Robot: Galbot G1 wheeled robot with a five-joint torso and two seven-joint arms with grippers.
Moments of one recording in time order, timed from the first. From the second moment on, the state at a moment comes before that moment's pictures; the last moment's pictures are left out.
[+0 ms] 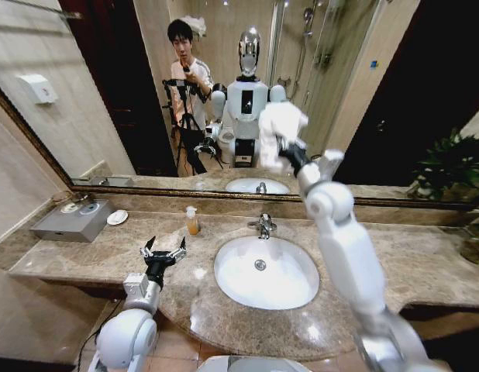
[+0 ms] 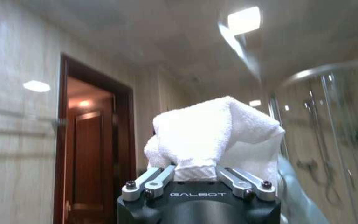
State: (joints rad) left arm 1.68 -1.40 -0.62 -2.34 -0.15 0.32 -0.09; right arm -0.38 1.26 0.23 1.90 0.67 -0.48 0.22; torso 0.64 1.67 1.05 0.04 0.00
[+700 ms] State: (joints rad) left arm 1.68 -1.40 -0.62 -2.34 -0.15 0.32 -0.09; right arm -0.57 1.28 0.24 1.89 0.61 -0.44 0.18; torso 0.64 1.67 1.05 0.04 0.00
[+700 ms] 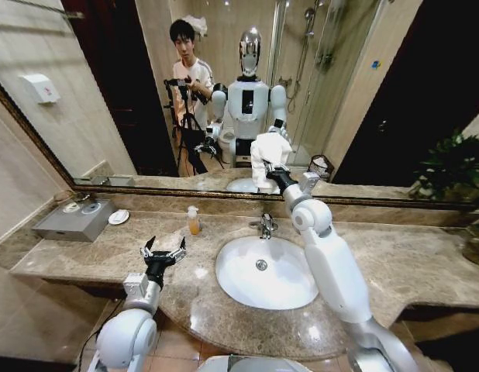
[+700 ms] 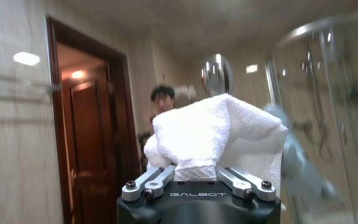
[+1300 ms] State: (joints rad) left arm 1.68 -1.40 -0.62 -2.34 -0.15 0.32 -0.09; right arm -0.61 1.28 0.21 1.87 0.59 -0.44 0.19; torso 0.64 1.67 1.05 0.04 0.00
